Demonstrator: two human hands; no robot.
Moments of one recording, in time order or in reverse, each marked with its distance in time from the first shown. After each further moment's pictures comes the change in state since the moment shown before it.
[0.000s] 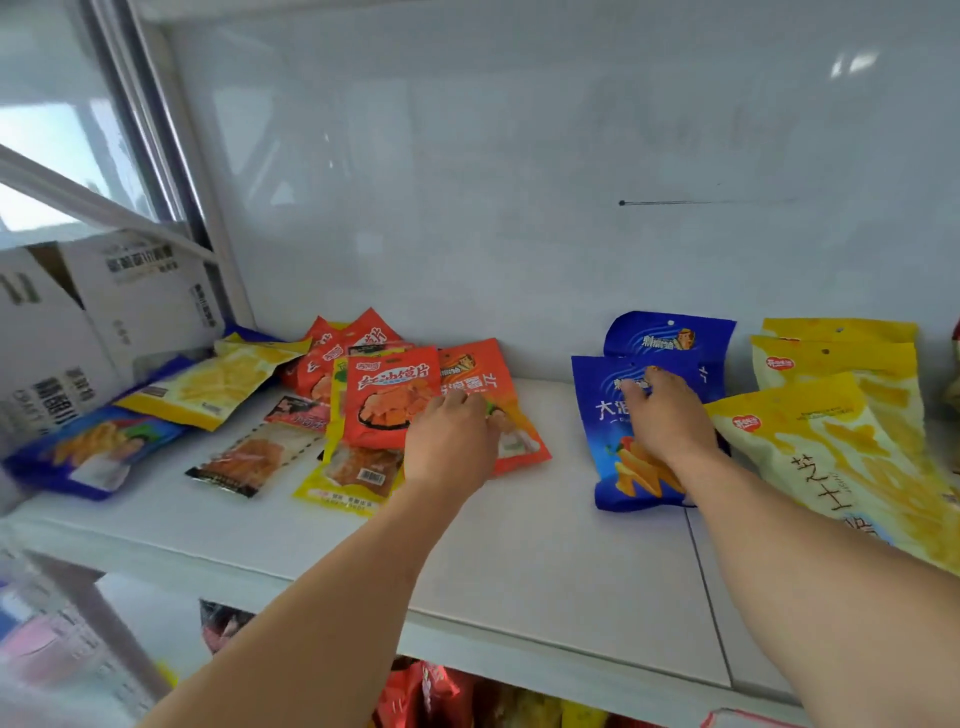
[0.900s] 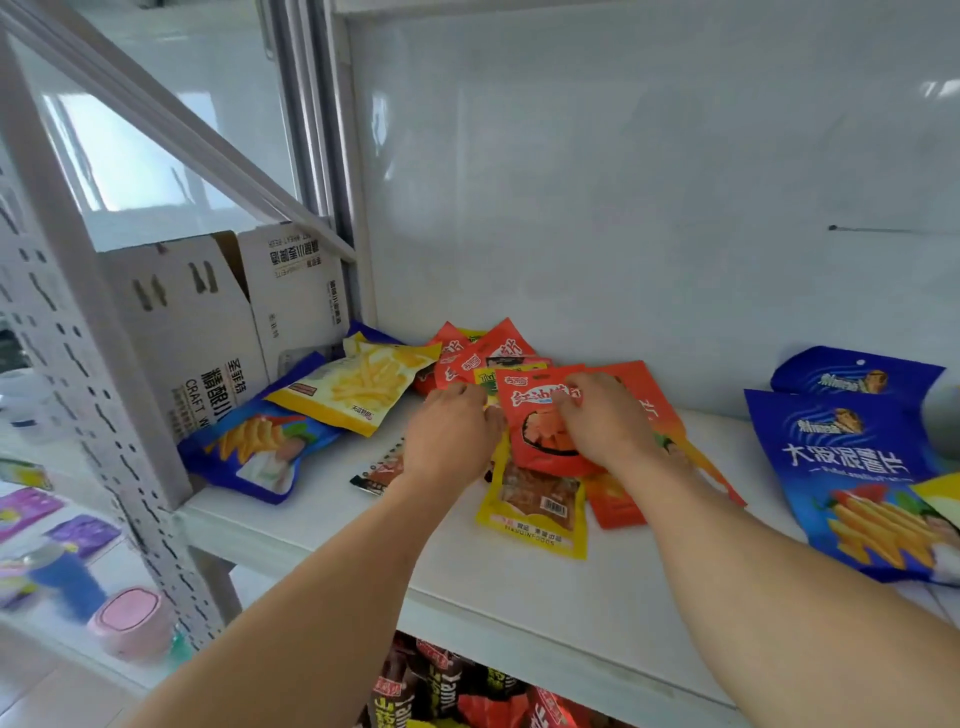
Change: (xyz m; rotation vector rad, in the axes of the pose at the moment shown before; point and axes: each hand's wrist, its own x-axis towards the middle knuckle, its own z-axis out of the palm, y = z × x) left_hand 0.023 -0.200 -0.032 -0.030 0.080 -0.082; right_hand -0.043 -0.230 0.121 -0.063 -0.143 -0.355
